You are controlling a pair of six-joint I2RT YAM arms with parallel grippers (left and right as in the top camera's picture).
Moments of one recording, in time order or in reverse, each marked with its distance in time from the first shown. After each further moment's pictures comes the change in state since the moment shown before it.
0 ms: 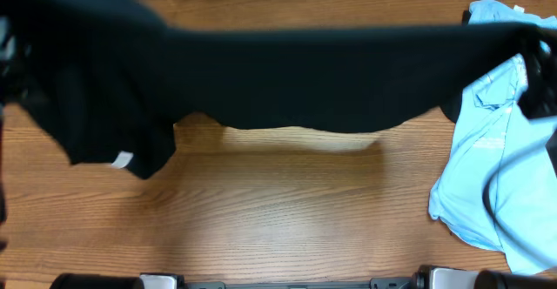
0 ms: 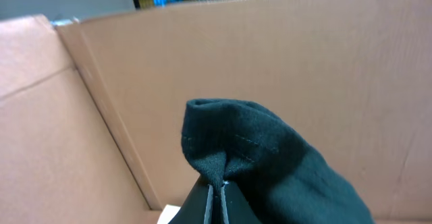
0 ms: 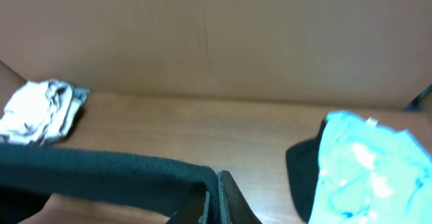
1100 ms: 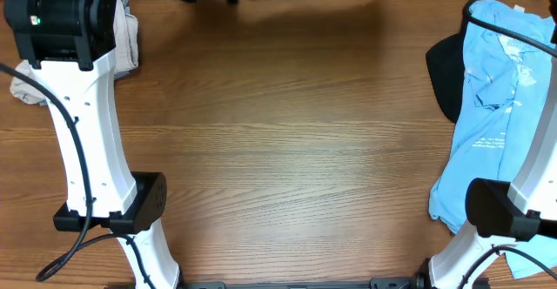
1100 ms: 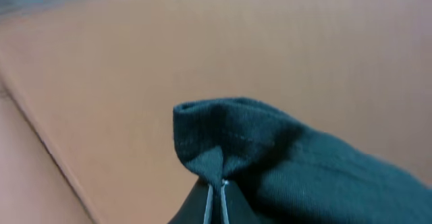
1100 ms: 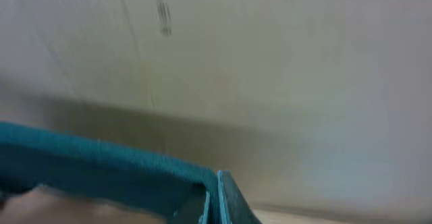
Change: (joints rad) left arm 0.020 0.521 -0.009 0.638 -0.083 0.058; right arm 0.001 0.448 -0.011 0.657 0.014 0.019
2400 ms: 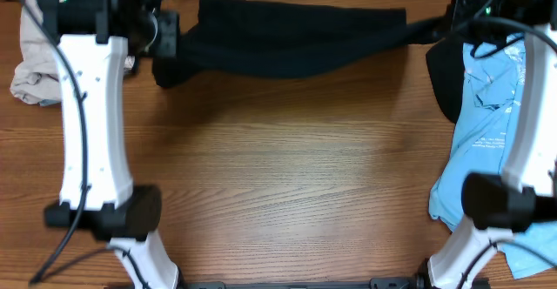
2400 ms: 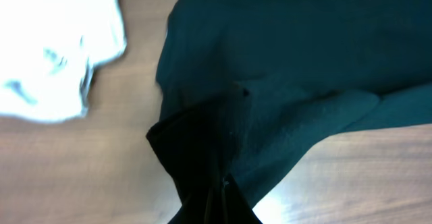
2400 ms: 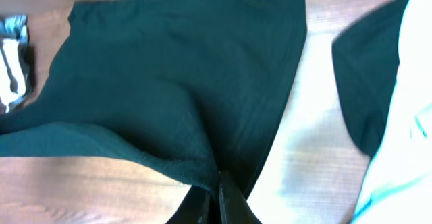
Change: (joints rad) left arm 0.011 -0.106 -0.410 -0.989 0.345 -0.230; right arm 0.029 0.016 -0.175 -0.667 -0.024 0.111
